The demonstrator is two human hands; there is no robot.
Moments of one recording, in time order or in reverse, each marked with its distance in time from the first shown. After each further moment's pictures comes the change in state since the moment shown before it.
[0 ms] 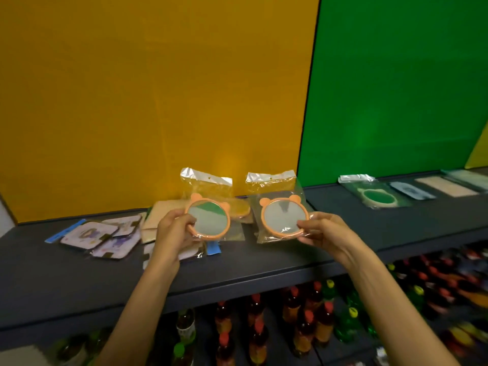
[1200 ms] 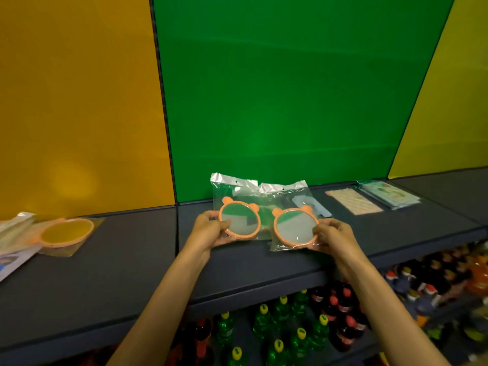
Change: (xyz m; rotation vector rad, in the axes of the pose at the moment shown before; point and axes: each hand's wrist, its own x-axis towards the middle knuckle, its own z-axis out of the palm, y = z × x) left_hand -0.031 -0.072 0.468 0.019 -0.318 -0.179; right_hand 0.131 -0.043 -0.406 -0.103 0.315 -0.130
